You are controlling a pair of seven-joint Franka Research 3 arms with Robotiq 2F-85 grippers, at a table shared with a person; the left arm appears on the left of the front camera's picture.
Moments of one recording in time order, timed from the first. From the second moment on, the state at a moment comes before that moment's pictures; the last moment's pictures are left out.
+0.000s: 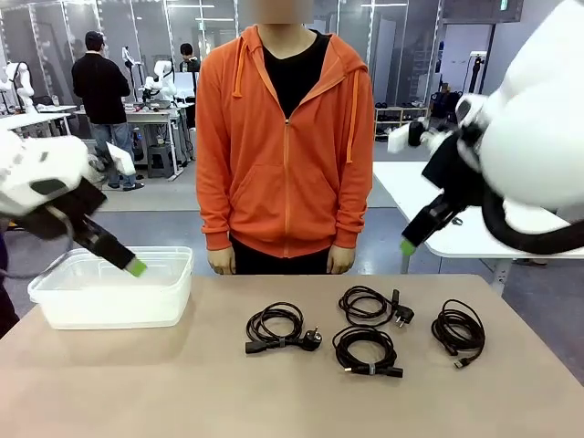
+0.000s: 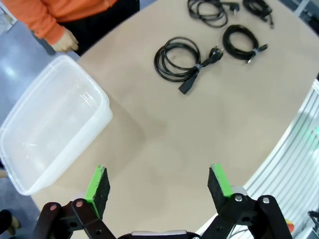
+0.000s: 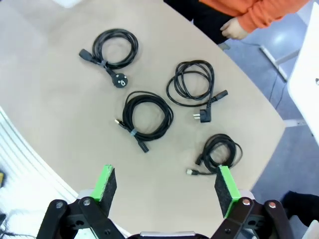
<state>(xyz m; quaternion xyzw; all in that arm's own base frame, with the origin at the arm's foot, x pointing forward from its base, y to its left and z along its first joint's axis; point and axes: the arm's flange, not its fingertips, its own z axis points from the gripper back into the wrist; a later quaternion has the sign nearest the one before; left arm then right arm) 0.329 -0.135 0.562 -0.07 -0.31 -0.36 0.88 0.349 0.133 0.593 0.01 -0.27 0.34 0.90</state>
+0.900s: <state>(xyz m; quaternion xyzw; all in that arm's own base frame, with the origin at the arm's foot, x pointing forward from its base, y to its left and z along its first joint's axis) 0.186 -0.008 0.659 -0.03 -0.43 -0.35 0.83 0.293 -0.049 0.665 0.05 -0.33 0.32 0.89</state>
